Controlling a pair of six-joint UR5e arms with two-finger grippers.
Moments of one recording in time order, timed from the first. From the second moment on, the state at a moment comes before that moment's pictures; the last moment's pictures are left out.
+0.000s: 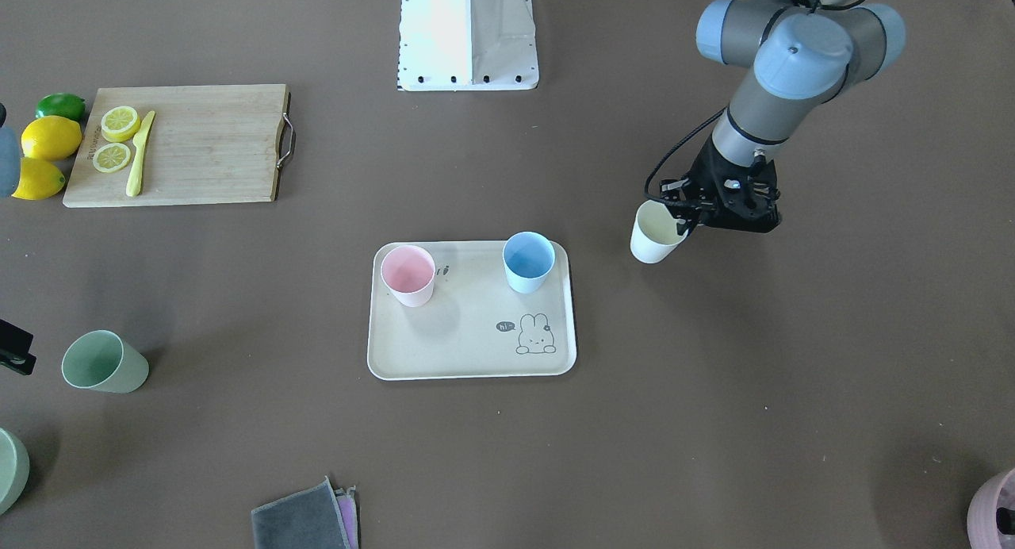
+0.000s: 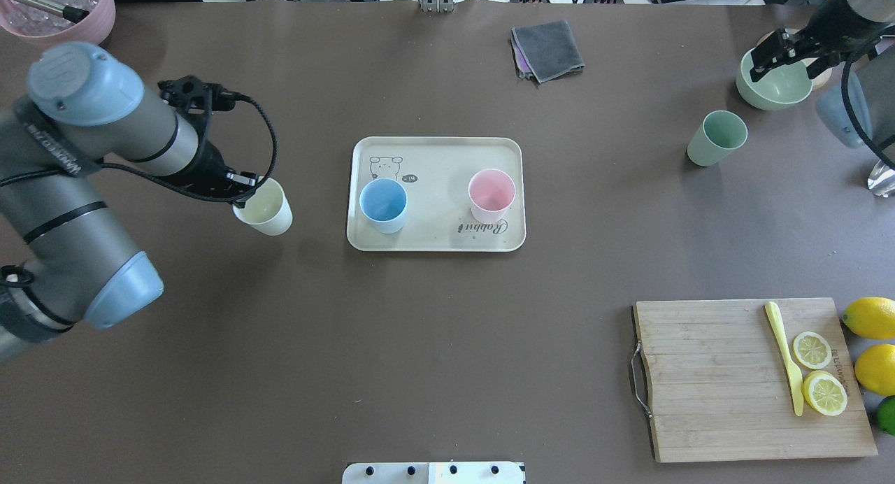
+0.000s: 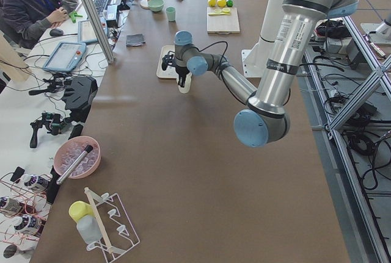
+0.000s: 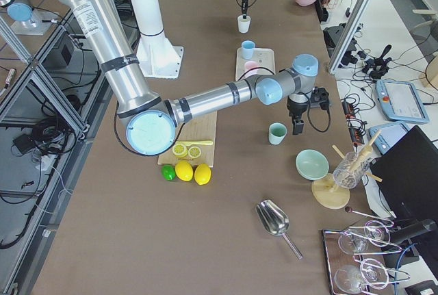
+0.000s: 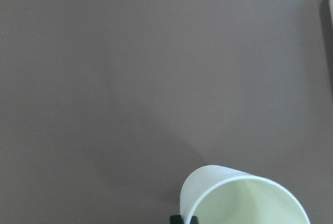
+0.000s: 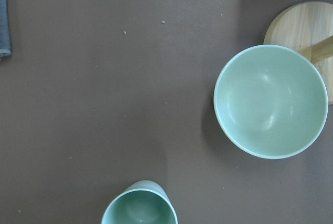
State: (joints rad) left arm -0.78 -2.00 -1.80 -1.64 -2.05 -0.90; right arm 1.23 -1.16 1.43 -1.39 2.22 0.49
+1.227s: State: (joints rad) left arm -0.77 -2.44 -1.29 -1.80 -2.03 -0.91; right arm 1.19 -1.19 1.40 -1.32 2.21 0.52
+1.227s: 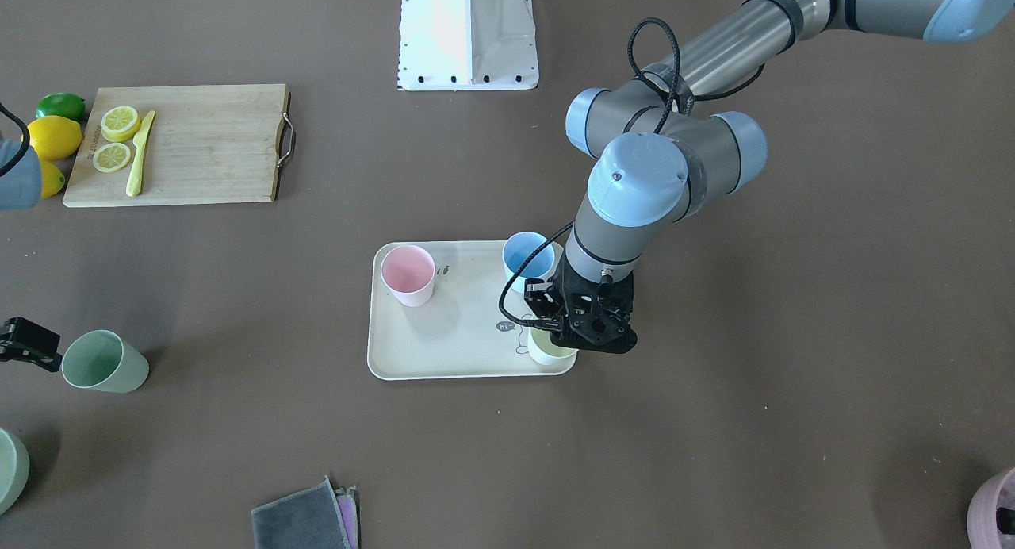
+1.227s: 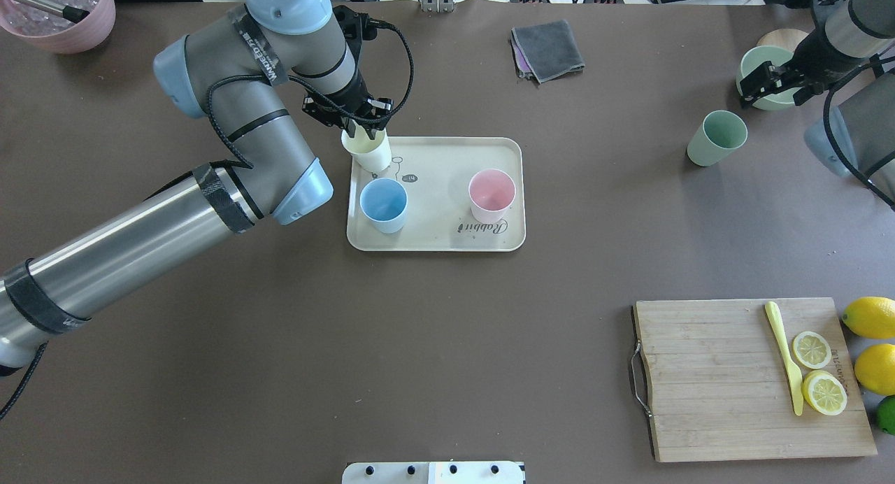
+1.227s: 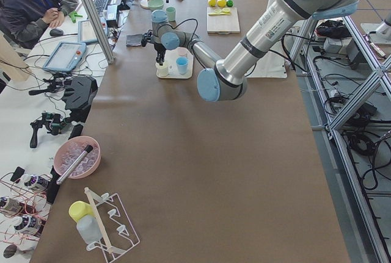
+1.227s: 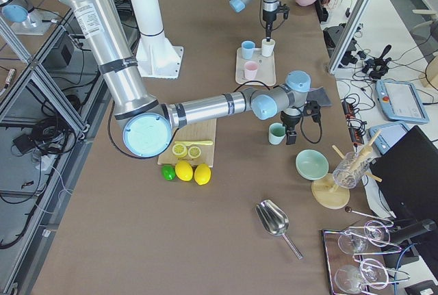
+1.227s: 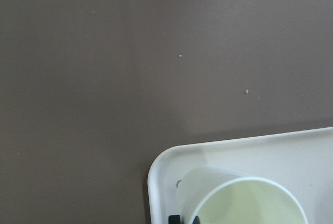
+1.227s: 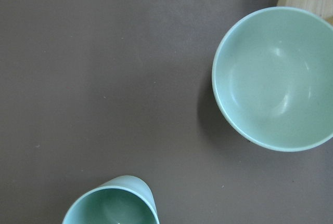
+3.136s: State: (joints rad) left arm -1.07 -2.23 -1.49 -1.69 -2.16 -0.54; right arm 1.05 -1.16 1.43 -1.15 2.14 0.90
